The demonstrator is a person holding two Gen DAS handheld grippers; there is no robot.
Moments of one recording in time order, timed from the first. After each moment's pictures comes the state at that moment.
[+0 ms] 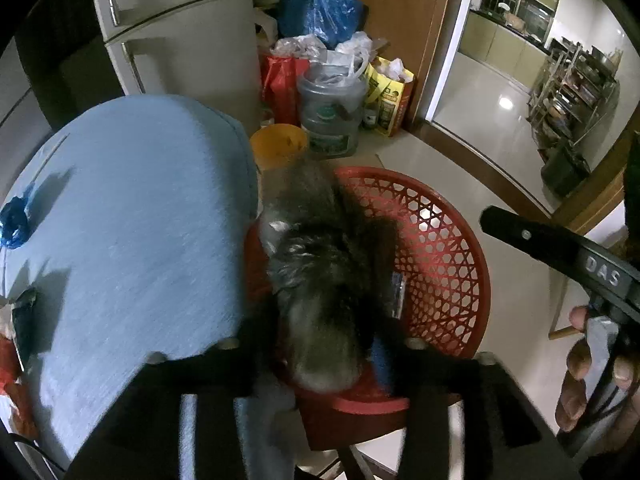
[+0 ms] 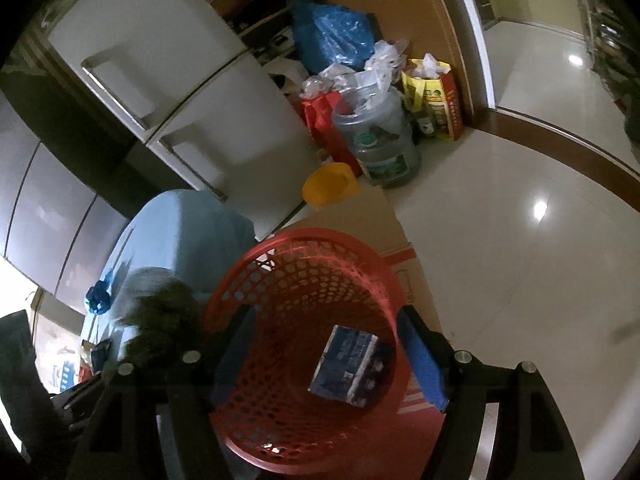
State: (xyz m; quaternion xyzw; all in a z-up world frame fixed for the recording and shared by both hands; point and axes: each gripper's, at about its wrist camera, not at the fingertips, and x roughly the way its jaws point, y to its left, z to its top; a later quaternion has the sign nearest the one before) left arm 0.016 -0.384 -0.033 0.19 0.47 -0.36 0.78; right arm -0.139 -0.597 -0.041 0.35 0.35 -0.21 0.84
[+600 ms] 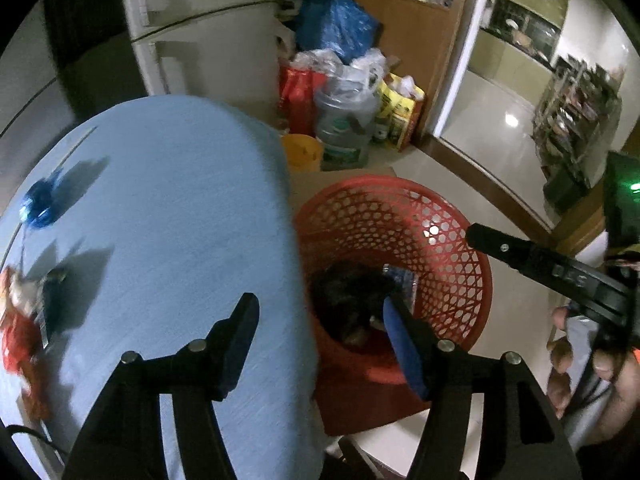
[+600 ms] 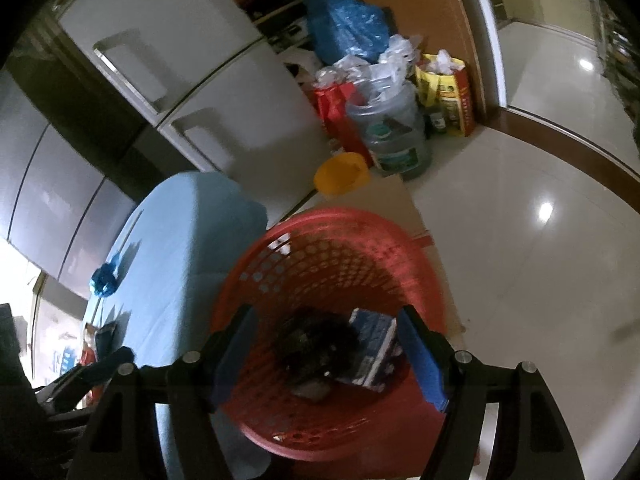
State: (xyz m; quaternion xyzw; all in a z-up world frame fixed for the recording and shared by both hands) left arm 0.021 -0.318 -0.005 0.16 0.45 -0.35 0.80; right arm -0.119 -0.558 -0.041 0.33 0.37 -0.18 0.85
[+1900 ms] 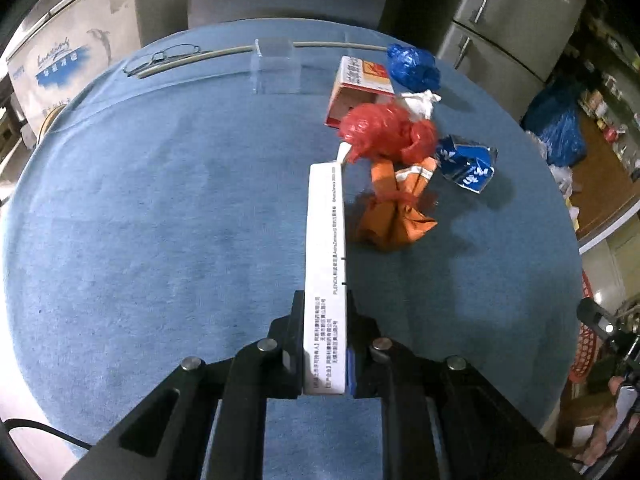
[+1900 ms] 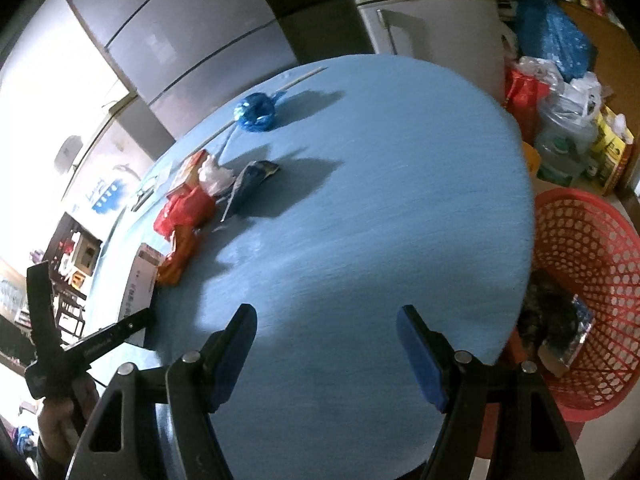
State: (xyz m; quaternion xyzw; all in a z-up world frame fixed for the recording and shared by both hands) left arm 0.084 0.020 -0.065 -0.07 0.51 -0.07 0.86; right arm -0.010 -0.302 -0.027 0.17 0.46 0.05 0.87
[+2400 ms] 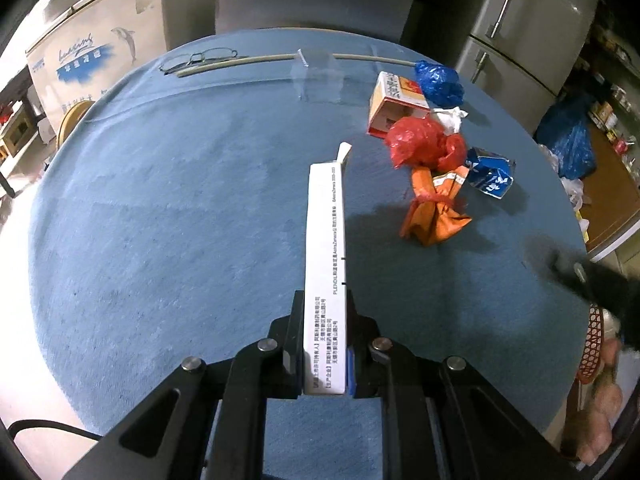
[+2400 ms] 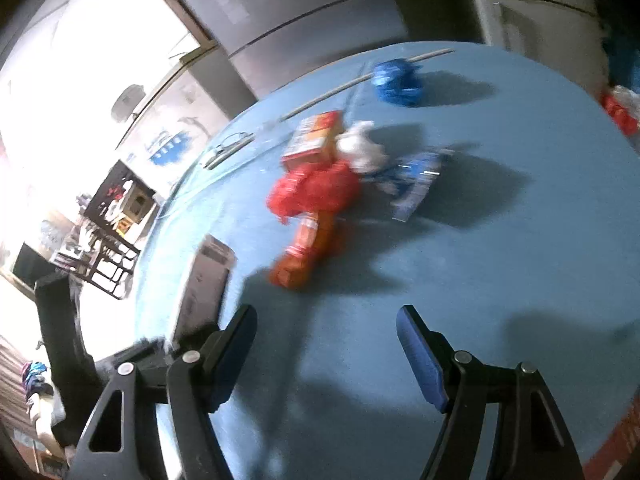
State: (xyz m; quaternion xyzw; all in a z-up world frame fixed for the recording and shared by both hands) left arm 0.058 0.051 -0.060 -0.08 0.50 -0.04 0.86; right arm 0.056 -0.176 -0.023 0.14 0.48 0.18 0.85
